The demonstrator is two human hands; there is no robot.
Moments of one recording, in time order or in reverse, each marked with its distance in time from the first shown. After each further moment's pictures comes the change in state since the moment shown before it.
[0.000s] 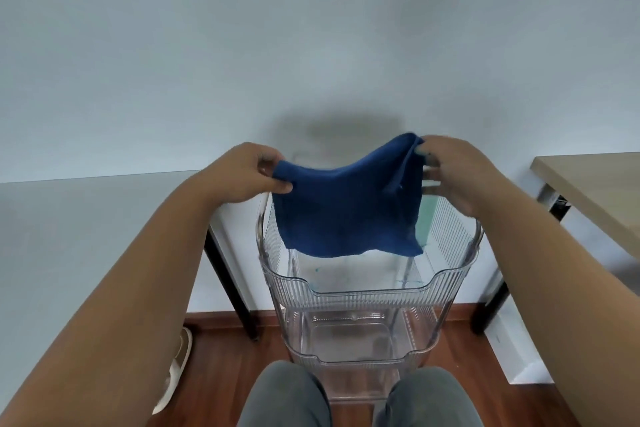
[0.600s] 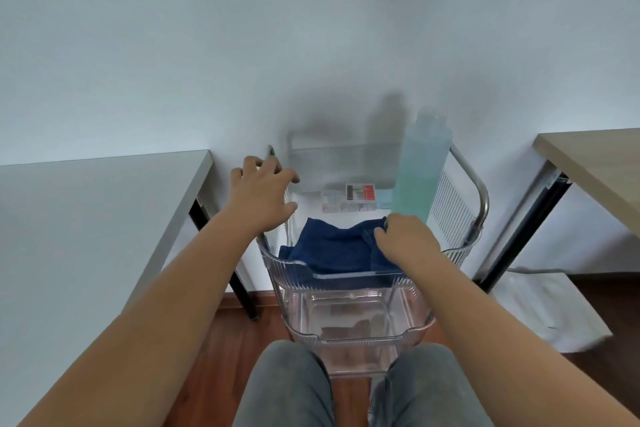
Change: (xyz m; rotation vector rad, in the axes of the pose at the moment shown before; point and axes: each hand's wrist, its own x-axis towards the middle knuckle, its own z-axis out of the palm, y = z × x) left_hand 0.005 -0.044 0.078 0.863 0.134 -0.007; right_hand -0.005 0.141 0.066 -1.107 0.098 0.234
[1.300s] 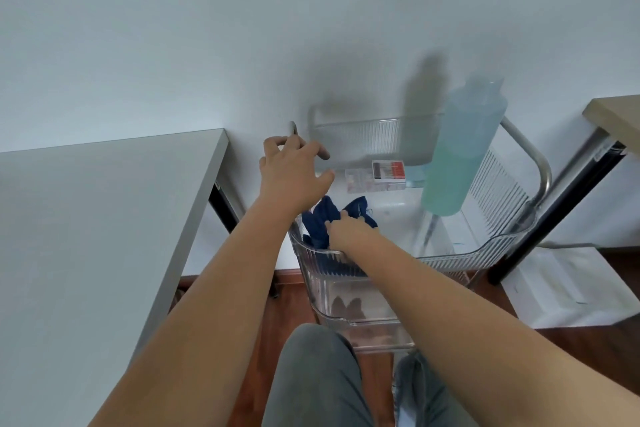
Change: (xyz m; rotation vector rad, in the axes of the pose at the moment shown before) left_hand 0.015 -0.002 0.019 -0.334 0.066 -0.128; right_hand 0.021 -0.115 0.084 -0.295 -0.510 -0.267
